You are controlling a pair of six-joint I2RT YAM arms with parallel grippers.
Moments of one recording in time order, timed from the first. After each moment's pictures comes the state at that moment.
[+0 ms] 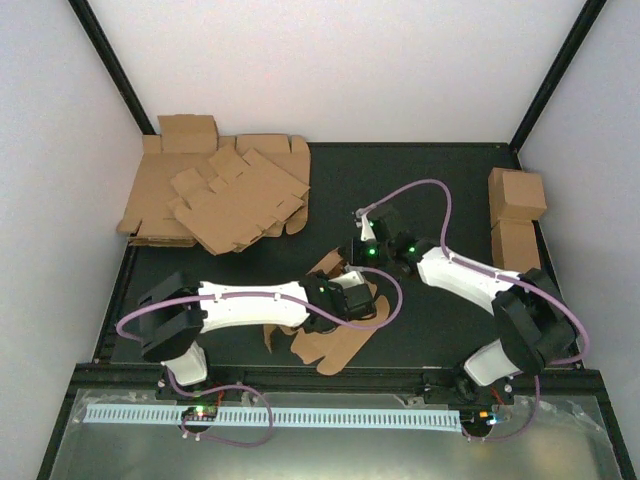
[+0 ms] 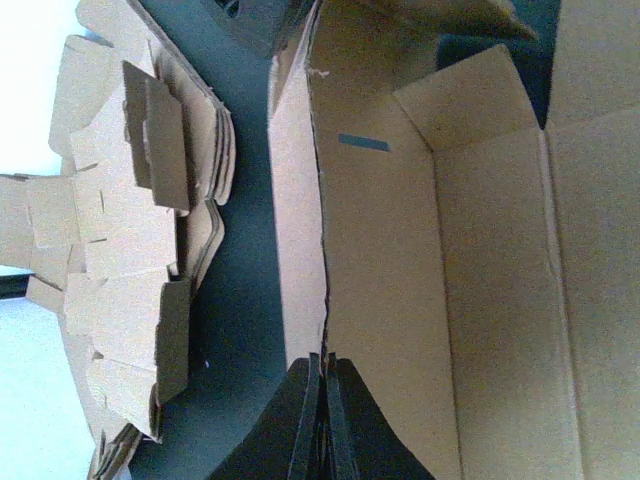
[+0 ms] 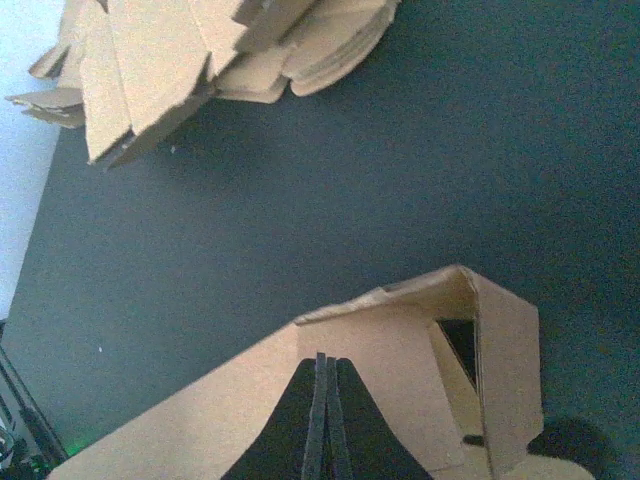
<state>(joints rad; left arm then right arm) -1.24 1.66 1.13 -0.82 -0.84 -0.18 0.65 1.50 0.89 -0.13 -0.30 0.59</state>
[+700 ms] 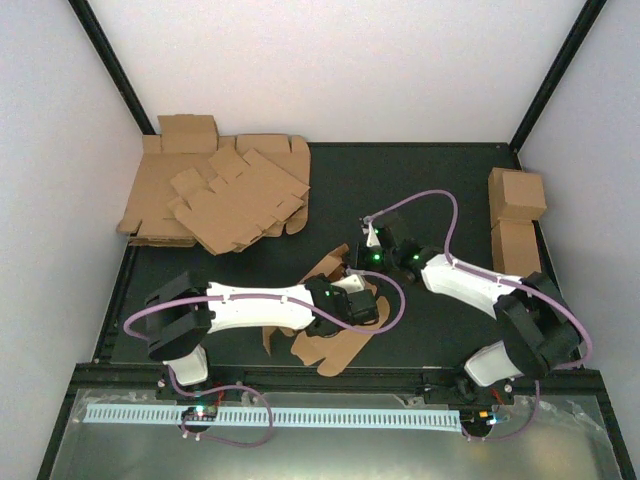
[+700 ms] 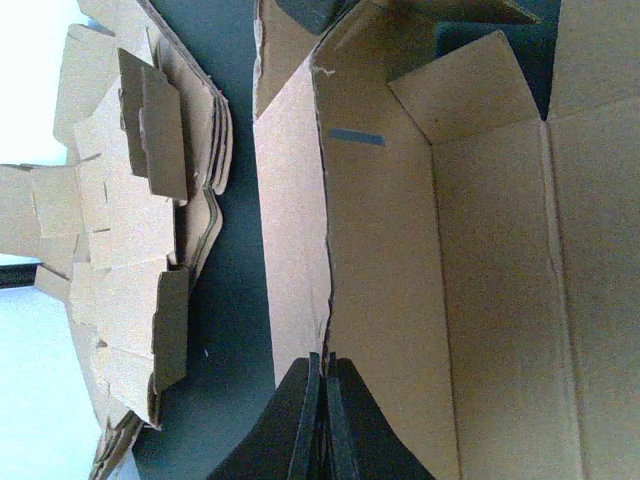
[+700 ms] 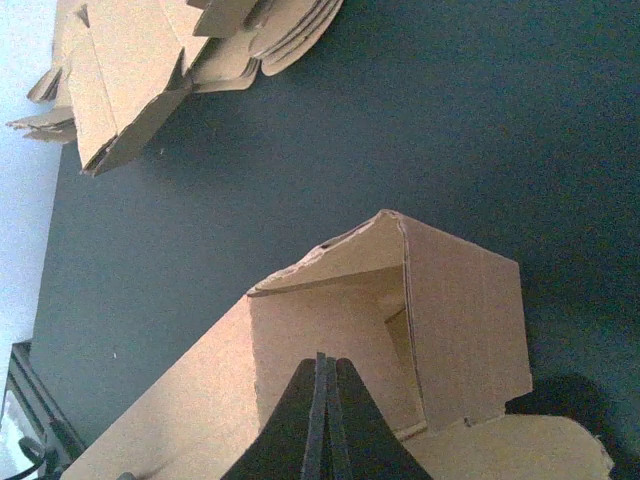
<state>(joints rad) -1.27 1.71 1.14 -0.86 -0.86 -0.24 0.65 1.47 0.78 -0.07 -0.30 0.71</state>
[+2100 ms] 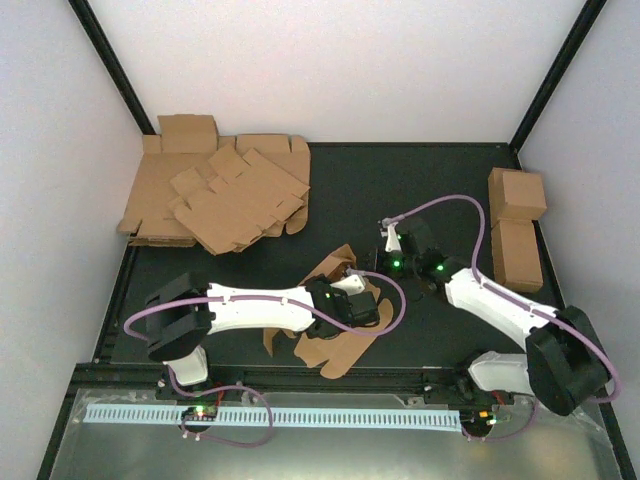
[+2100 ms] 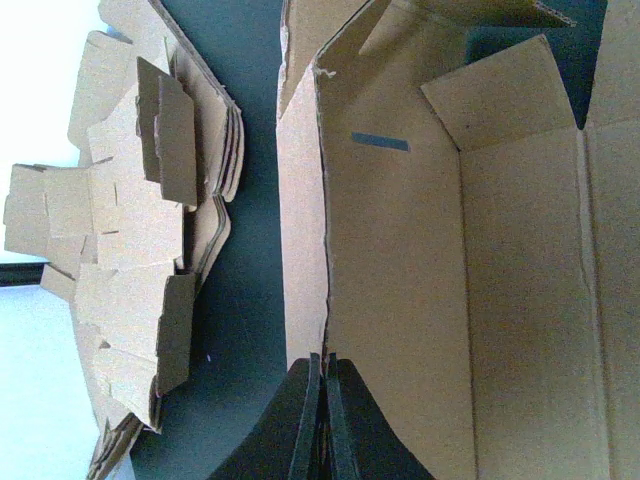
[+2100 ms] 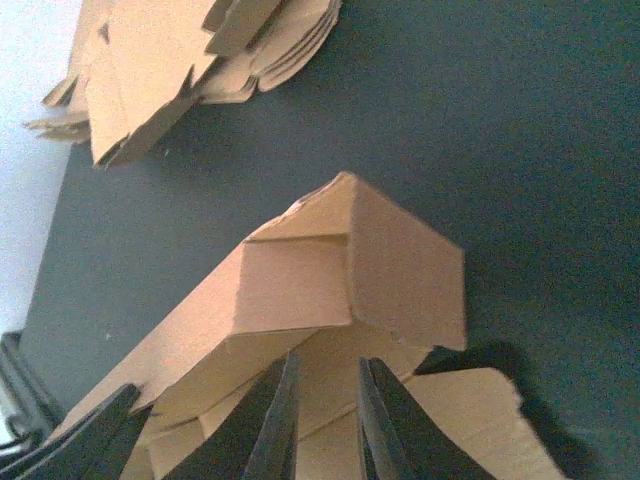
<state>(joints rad) -1.28 1.71 1.13 -0.84 -0.89 -0.27 0.58 1.27 0.68 -0.12 -0.35 0.66</state>
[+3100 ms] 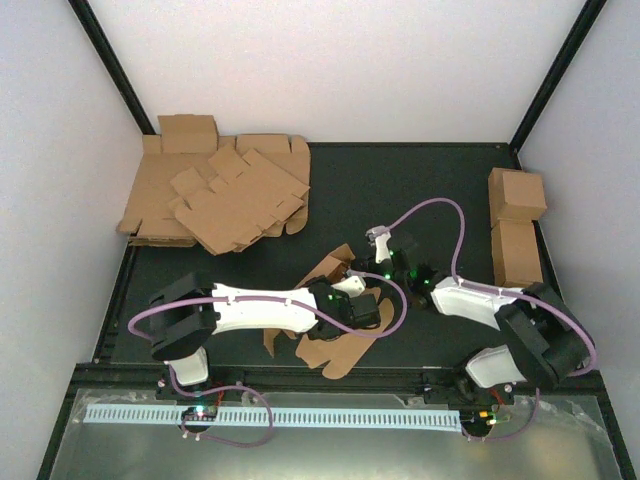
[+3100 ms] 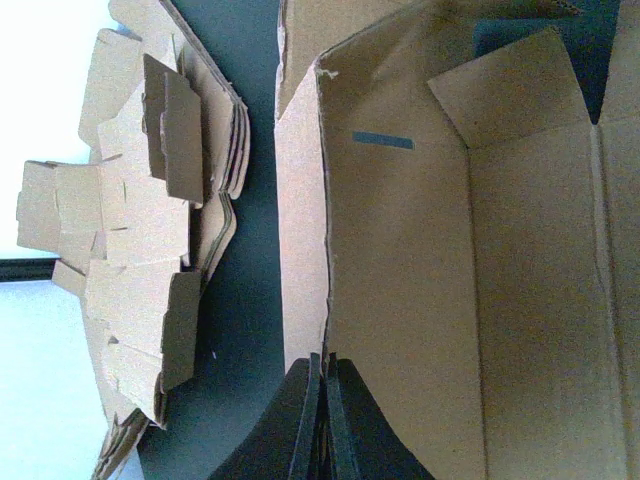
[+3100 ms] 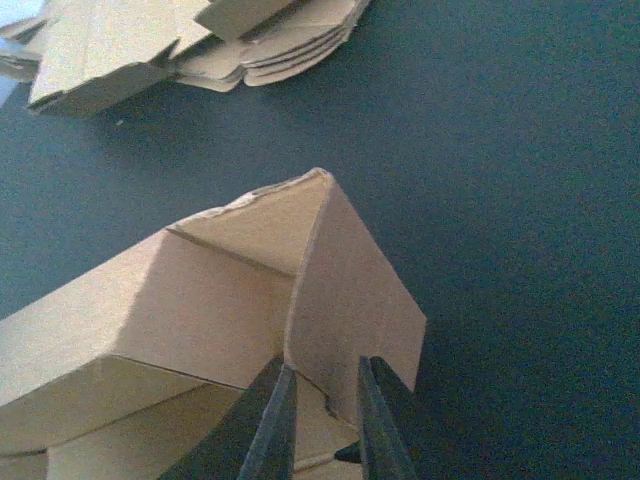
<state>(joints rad) -1.29 1.73 1.14 -0.85 -0.92 -0.29 0.62 1.40 0.52 0.27 -0.23 0.37</state>
